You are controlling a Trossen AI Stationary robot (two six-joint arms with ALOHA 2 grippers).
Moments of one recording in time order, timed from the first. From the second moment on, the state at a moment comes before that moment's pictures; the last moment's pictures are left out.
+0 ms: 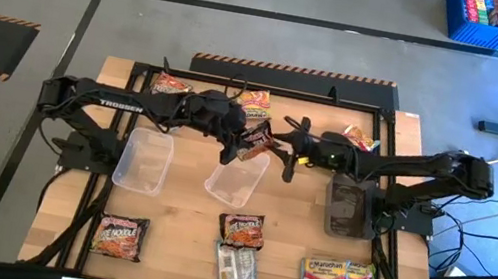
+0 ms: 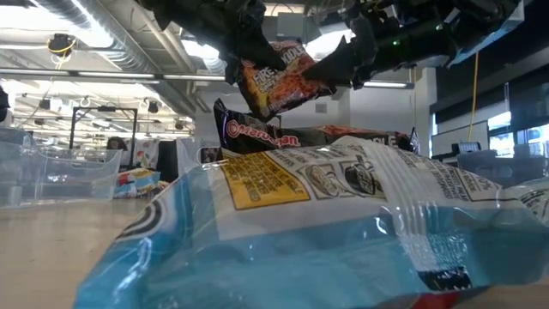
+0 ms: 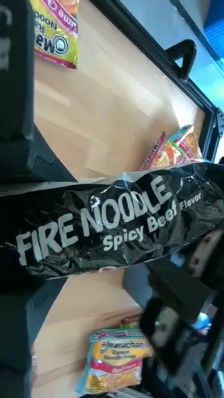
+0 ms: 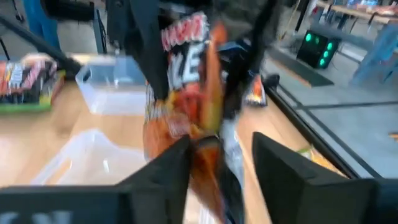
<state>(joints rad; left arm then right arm) 0.20 1.44 1.05 -0.10 0.10 -0.14 -0.13 1.32 0.65 0.45 0.08 -0.09</state>
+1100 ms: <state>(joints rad) 0.14 1.55 1.05 -0.32 0.07 0.07 -0.09 1.55 0.58 0.40 0.24 0.05</state>
